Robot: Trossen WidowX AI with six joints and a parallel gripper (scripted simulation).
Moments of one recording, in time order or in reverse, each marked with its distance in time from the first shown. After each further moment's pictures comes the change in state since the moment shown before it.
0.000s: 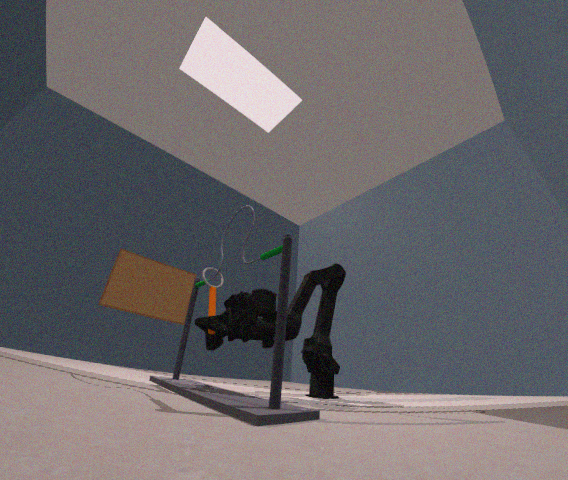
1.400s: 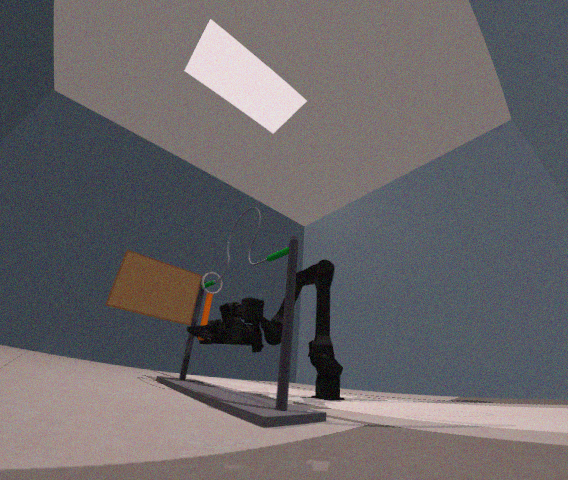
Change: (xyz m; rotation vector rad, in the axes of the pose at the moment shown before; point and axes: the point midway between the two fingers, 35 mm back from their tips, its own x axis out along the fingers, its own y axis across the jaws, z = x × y) arm -0.003 -0.081 0.017 -0.333 0.006 -0.030
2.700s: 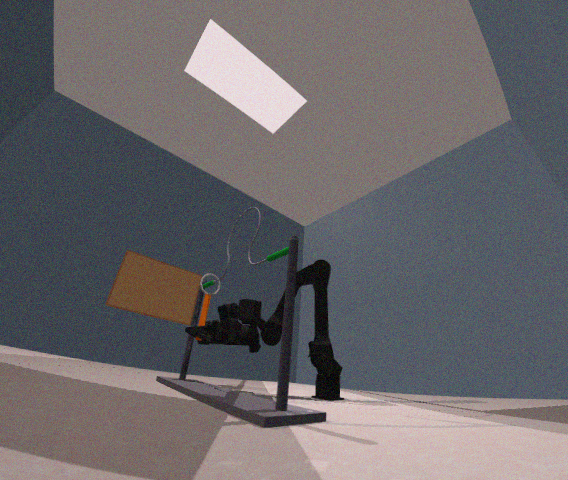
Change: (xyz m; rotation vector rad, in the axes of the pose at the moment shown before) arm 0.000 -0.014 -0.001 -0.004 -0.003 0.001
